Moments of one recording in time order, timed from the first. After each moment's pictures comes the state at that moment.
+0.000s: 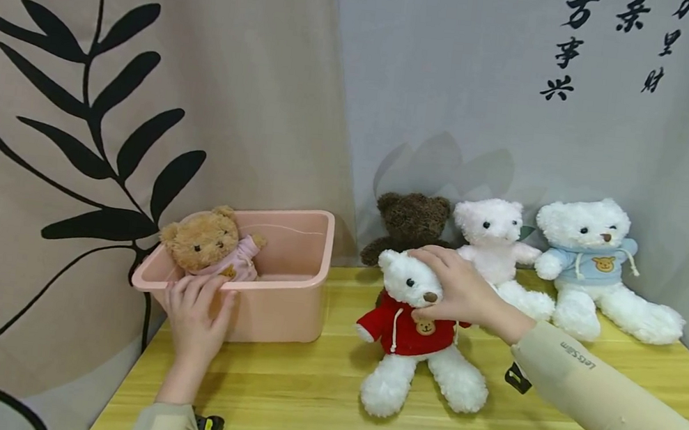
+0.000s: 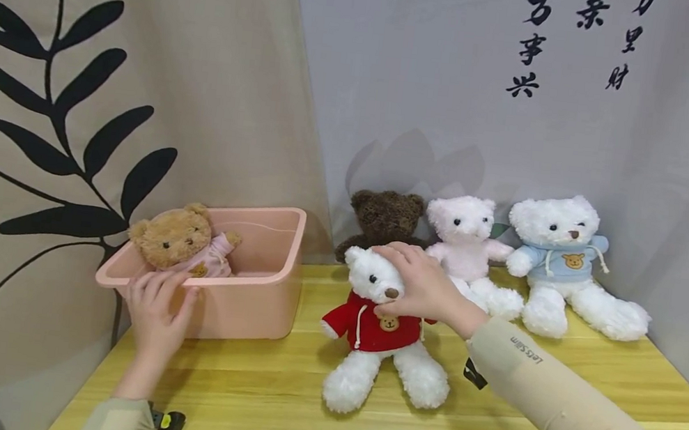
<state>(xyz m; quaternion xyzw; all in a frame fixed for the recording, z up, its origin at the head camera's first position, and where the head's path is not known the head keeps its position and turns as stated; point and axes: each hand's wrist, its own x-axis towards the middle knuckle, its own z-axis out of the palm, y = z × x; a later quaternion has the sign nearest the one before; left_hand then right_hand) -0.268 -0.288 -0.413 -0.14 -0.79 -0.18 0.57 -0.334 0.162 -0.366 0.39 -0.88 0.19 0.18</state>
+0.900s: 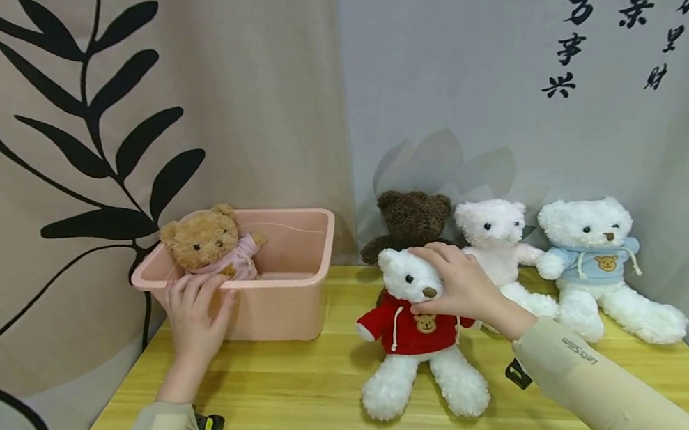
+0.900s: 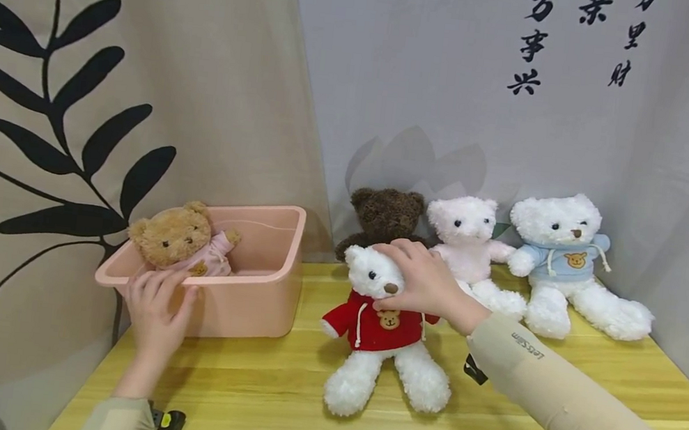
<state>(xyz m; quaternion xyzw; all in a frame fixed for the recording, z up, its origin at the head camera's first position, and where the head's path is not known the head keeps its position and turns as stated) -0.269 -0.288 -0.412 -0.14 -0.79 -0.18 0.57 -0.335 0.163 -0.360 0.36 -0.90 0.16 0.19</state>
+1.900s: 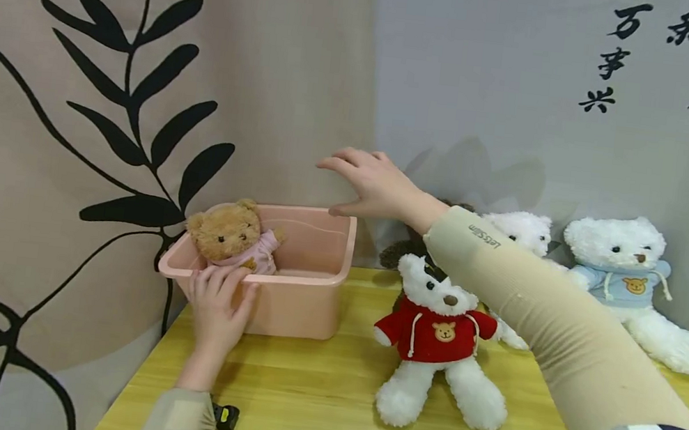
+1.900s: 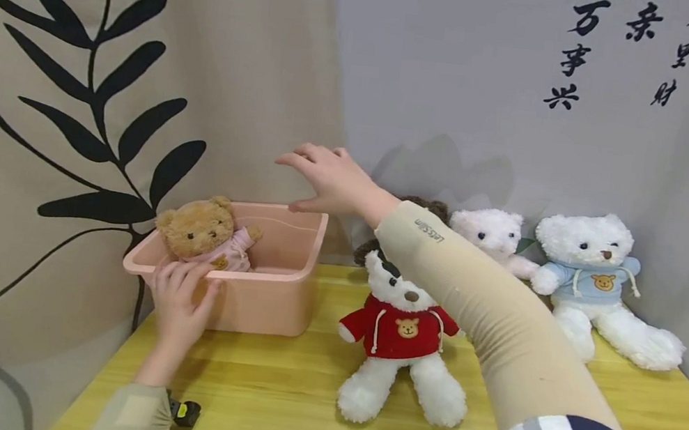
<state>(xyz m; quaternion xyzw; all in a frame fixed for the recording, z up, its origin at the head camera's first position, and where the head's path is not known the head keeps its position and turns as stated) -0.267 -0.290 -0.411 -0.13 -0.80 -0.18 0.56 -0.378 -0.003 -0.201 0.50 -0.83 0.08 0.22</state>
